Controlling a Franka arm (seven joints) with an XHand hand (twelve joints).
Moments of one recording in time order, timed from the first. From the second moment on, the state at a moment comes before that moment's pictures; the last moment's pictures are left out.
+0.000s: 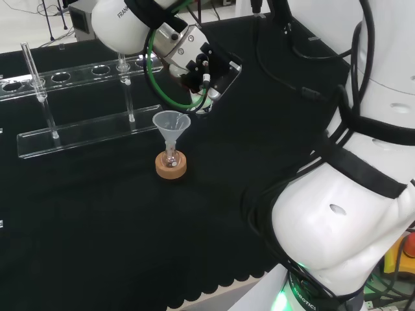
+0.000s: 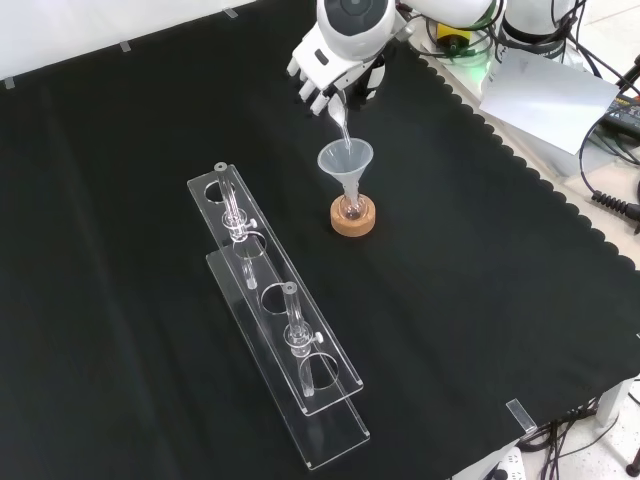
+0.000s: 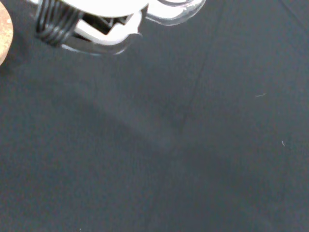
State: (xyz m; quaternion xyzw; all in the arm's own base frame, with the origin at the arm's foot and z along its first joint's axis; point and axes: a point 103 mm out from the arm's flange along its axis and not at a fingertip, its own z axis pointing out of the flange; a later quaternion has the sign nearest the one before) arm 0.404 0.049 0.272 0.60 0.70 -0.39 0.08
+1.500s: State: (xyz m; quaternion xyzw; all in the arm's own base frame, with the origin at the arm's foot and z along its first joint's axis) arm 0.409 0.058 0.278 0.57 0.69 -0.43 0.12
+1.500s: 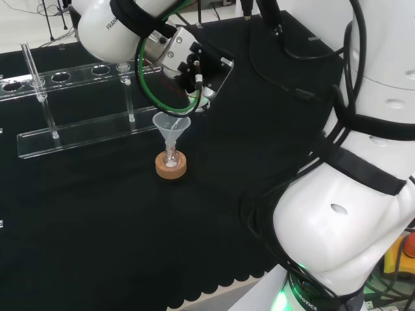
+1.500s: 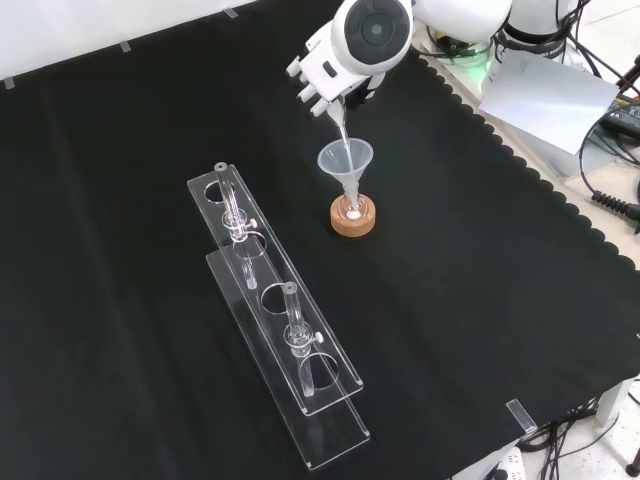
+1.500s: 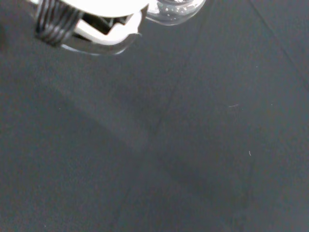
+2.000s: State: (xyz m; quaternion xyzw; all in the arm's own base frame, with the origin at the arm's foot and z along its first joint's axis) arm 0.411 0.058 0.278 0.57 0.69 -0.43 0.13
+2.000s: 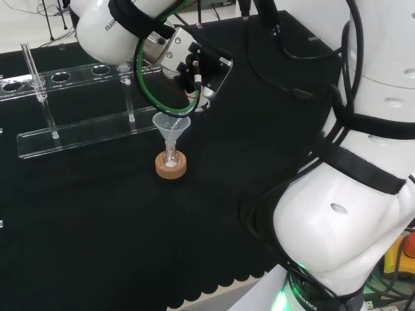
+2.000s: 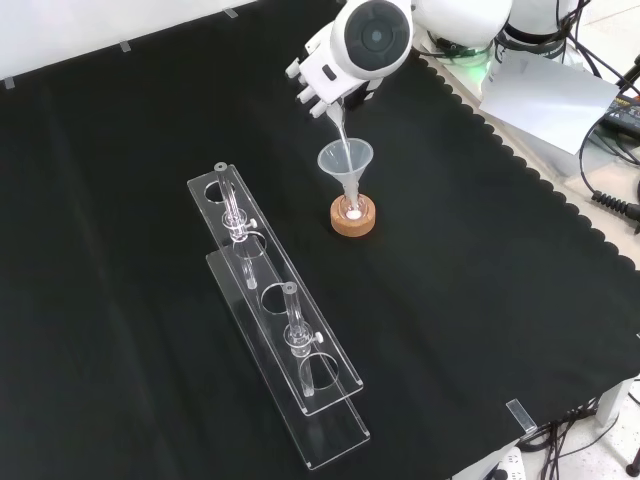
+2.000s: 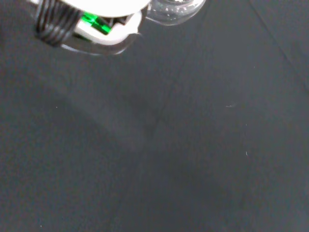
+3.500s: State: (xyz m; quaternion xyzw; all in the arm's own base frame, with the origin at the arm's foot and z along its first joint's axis) arm 0.411 0.071 0.280 0.56 0.66 -0.47 0.15
